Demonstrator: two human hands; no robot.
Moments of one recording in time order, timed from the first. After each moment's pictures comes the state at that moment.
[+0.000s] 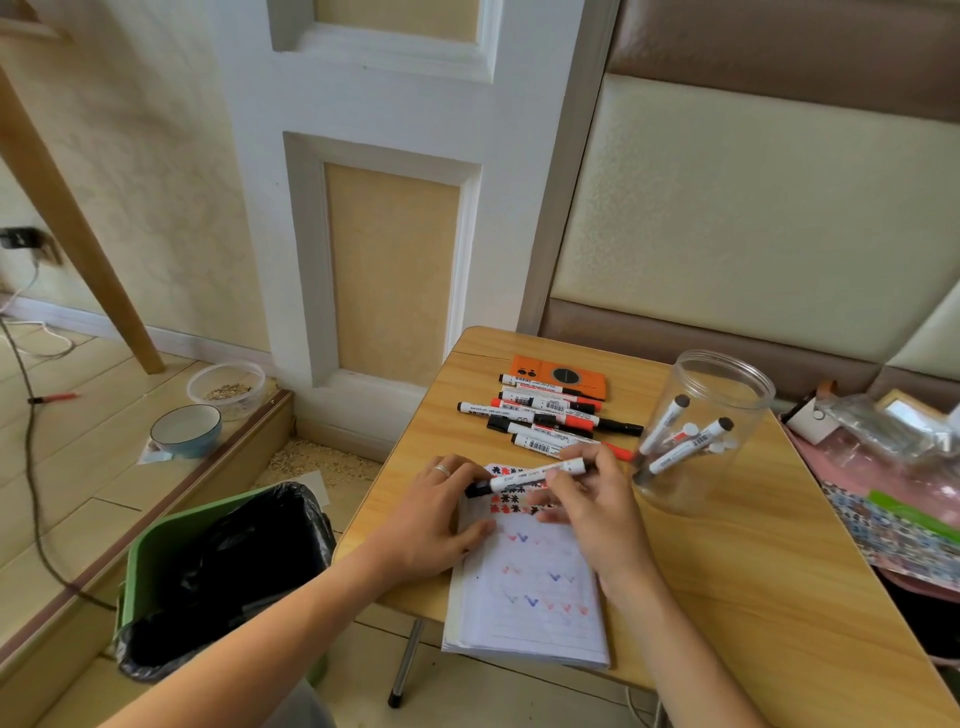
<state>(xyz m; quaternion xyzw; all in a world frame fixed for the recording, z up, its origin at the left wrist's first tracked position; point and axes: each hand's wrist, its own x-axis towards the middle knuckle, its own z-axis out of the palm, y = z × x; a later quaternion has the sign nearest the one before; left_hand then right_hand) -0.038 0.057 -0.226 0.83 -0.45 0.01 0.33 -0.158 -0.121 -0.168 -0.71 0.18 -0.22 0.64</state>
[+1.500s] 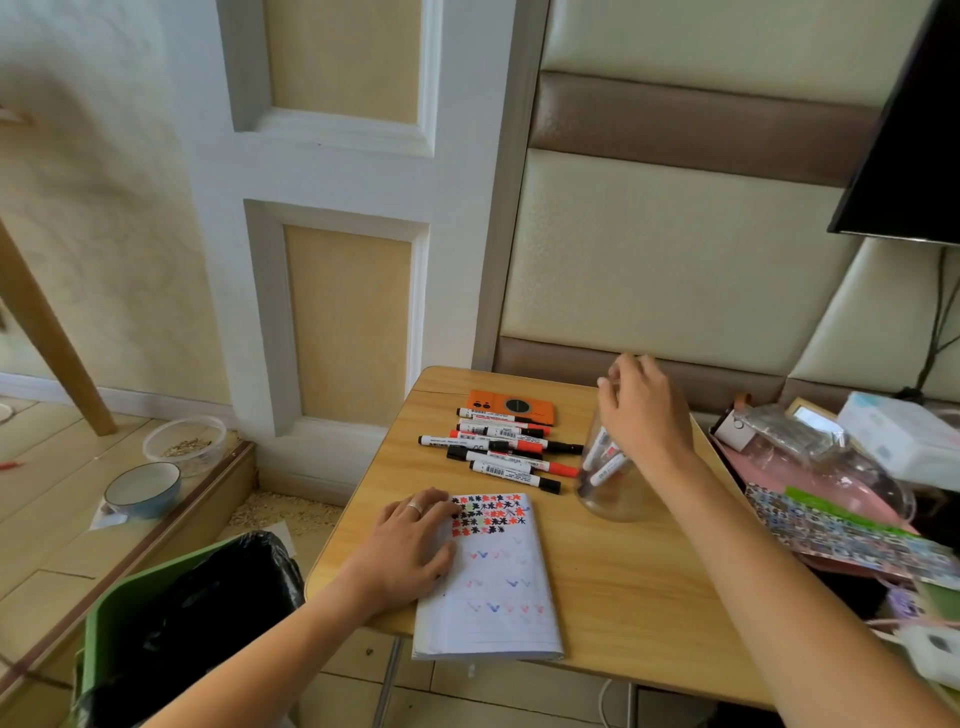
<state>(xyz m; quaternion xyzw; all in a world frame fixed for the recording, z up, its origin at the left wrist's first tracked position) -0.052 0.055 -0.219 0.86 -0.46 0.01 0.21 -0.147 -0.232 -0.063 -0.91 0.21 -0.37 0.01</state>
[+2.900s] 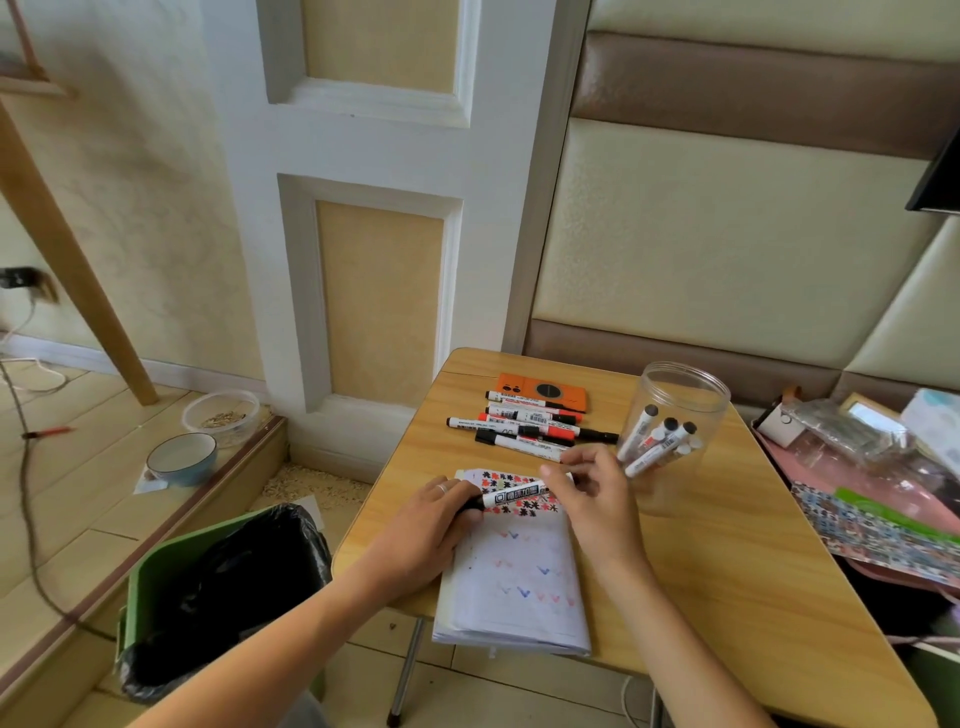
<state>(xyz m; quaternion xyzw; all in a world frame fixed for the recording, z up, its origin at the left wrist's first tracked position) -0.056 0.060 -0.218 0.80 -0.49 0.08 0.33 -0.164 -0.139 -0.170 -0.76 0.15 -0.32 0.54</state>
